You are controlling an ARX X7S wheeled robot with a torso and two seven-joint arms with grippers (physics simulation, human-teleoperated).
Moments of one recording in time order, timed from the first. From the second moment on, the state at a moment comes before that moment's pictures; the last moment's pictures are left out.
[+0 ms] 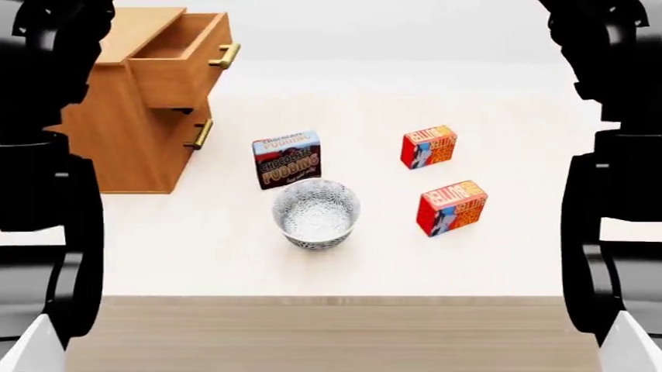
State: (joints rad) left arm -1.56 -0.21 0.21 -0.38 -0.15 -0.93 0.06; right arm 1.58 0.21 -0.20 0.48 0.16 0.94 0.00
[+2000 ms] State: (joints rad) left arm -1.52 -0.24 0.25 -0.29 -0.18 -0.94 0.05; right arm 1.60 0.21 -0.21 0.50 0.22 0.98 -0.01
